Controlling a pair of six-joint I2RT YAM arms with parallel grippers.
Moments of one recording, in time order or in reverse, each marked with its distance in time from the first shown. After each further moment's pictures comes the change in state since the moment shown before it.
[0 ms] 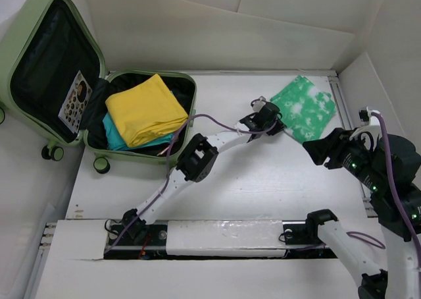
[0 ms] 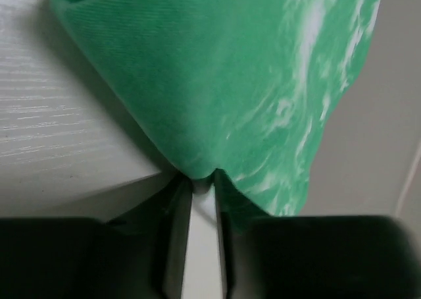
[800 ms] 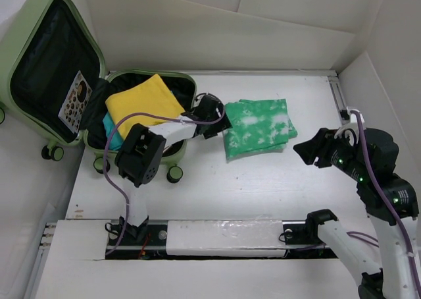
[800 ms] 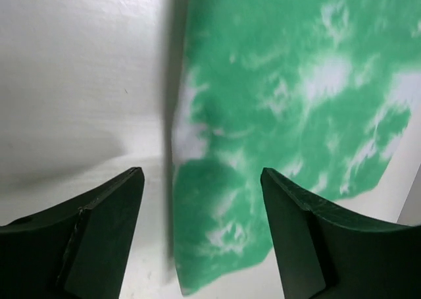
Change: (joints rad) left arm 0.294 -0.747 -1.020 0.035 0.067 0.384; right arm 0.000 0.011 -0.138 0.050 -0.057 -0.034
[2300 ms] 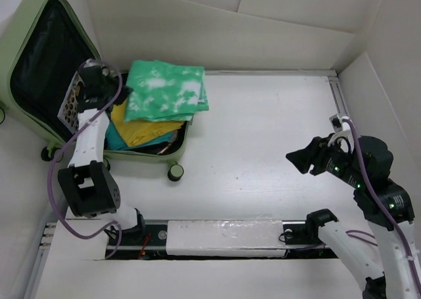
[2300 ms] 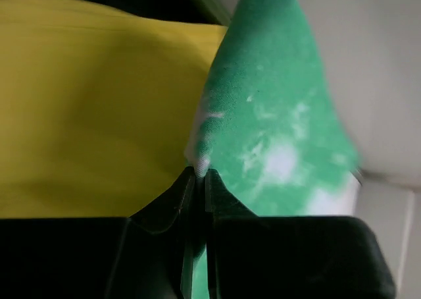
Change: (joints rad) left arm 0.678 -0.430 0.105 -0.208 0.187 0.166; right arm 0.050 -0.067 -0.089 0.068 -0.076 0.003
